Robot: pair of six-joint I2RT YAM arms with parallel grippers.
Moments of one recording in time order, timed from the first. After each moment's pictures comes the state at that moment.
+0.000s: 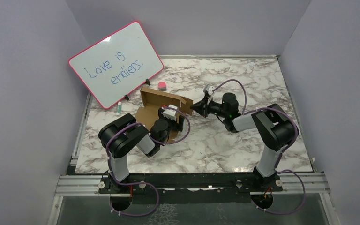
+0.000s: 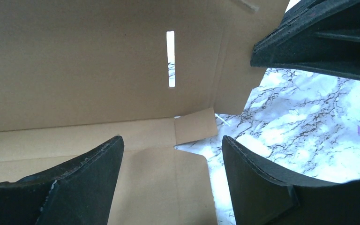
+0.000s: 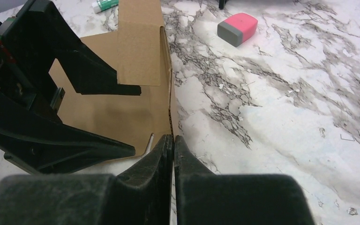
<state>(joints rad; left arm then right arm) -0.76 1.83 0.39 1.28 -0.31 -0.10 0.46 1.83 0.68 1.00 -0.65 -0.01</state>
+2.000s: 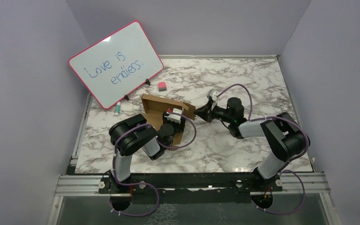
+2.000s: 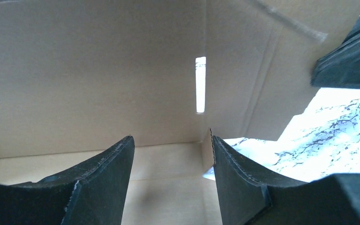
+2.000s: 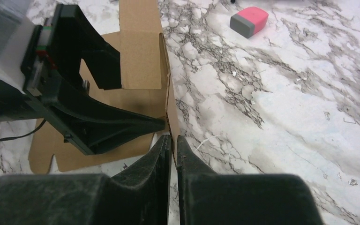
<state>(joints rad) -0.86 1.93 0.42 1.39 -0.52 -0.03 0.46 1.67 0.56 0.95 -0.66 -0.04</state>
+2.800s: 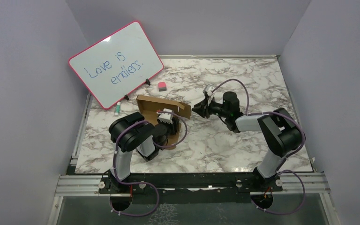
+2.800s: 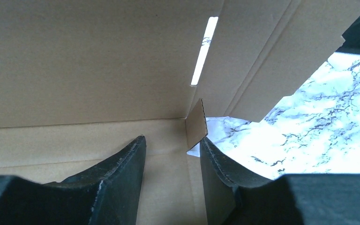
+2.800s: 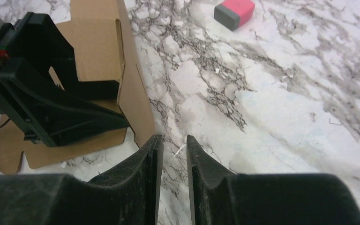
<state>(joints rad) -0.78 1.96 0.34 1.45 -0.39 -0.23 0.46 1.71 0.67 0.82 -0.63 -0.11</state>
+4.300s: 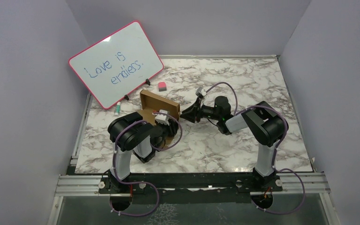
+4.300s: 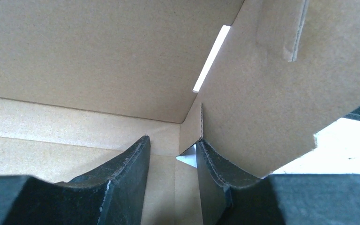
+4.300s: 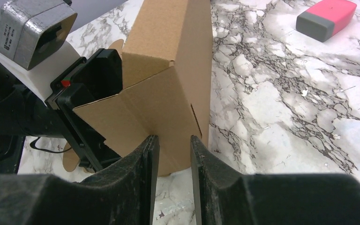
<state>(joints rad) -0.74 1.97 0.28 1.53 -0.26 -0.32 0.55 1.93 0.72 1.11 -0.75 0.23</state>
